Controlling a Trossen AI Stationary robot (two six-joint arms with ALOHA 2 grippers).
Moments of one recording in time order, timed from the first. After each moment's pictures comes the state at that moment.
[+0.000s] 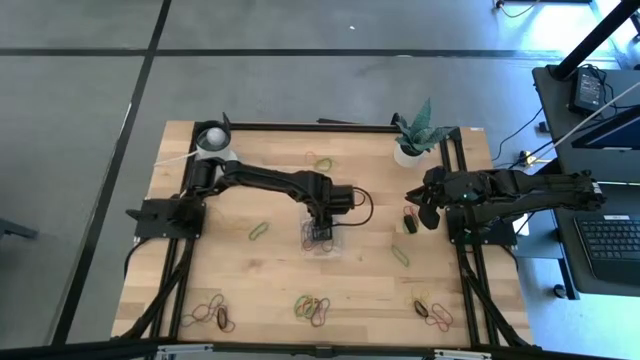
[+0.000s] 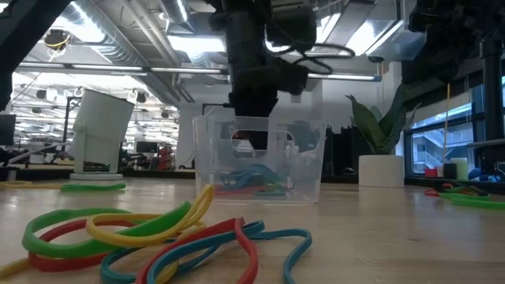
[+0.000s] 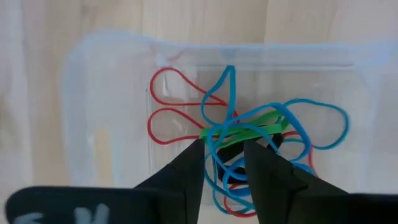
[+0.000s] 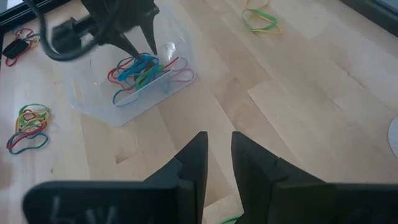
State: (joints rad) left arm 0.02 2.11 1.73 -0.95 -0.03 -0.07; right arm 0.06 0.61 0.65 -0.73 0.24 0.49
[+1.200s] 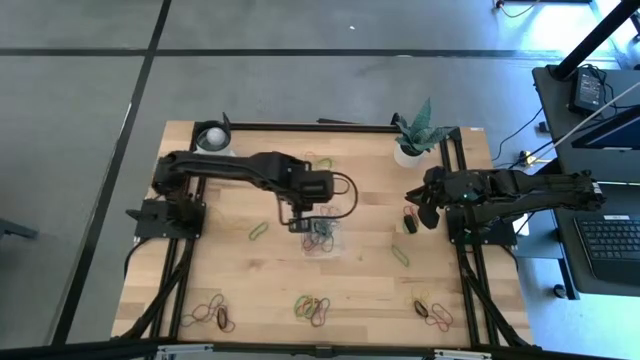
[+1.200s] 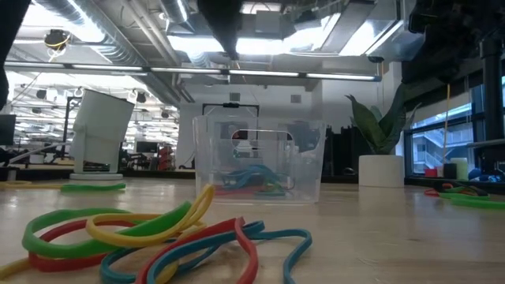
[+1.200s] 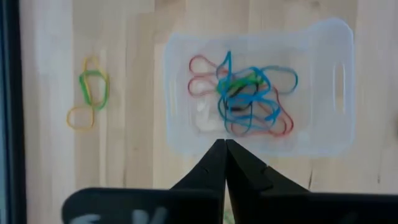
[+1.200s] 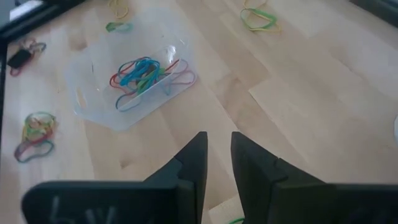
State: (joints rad) left arm -0.03 1.82 1.84 -1.27 -0.15 -0.05; right arm 0.06 0.61 0.65 -0.73 0.24 0.54
